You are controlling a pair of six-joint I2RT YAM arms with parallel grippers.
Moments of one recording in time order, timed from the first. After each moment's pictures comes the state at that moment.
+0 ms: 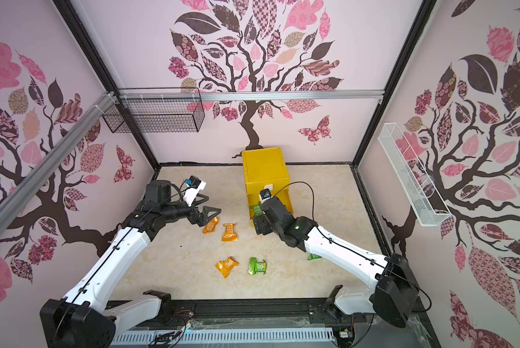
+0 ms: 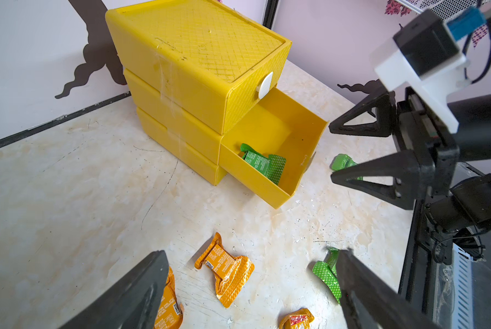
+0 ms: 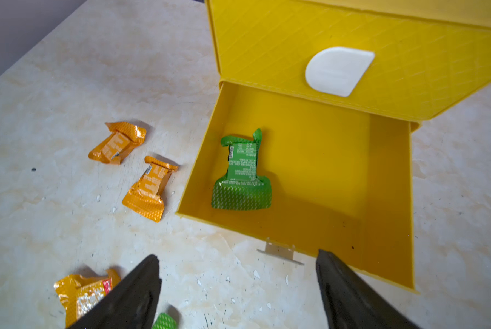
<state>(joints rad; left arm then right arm) -0.19 1.14 1.01 -0.48 0.68 0.21 0.85 1.29 1.01 -0.45 0.26 0.25</state>
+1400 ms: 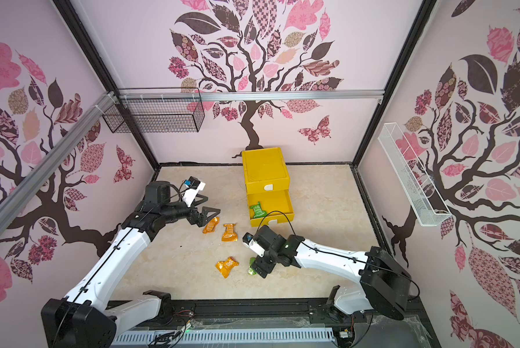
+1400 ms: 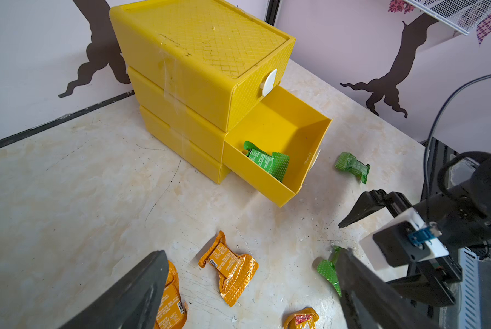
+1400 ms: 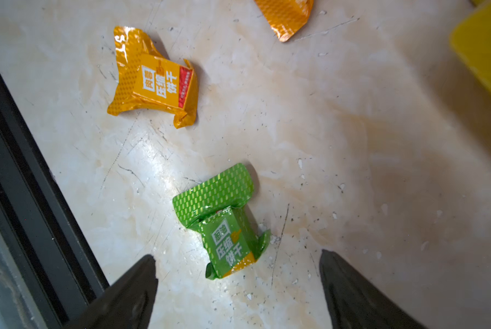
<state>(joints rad) -0.17 1.14 0.99 -0.46 0.68 0.23 1.00 1.38 0.82 -0.52 -0.06 -0.04</state>
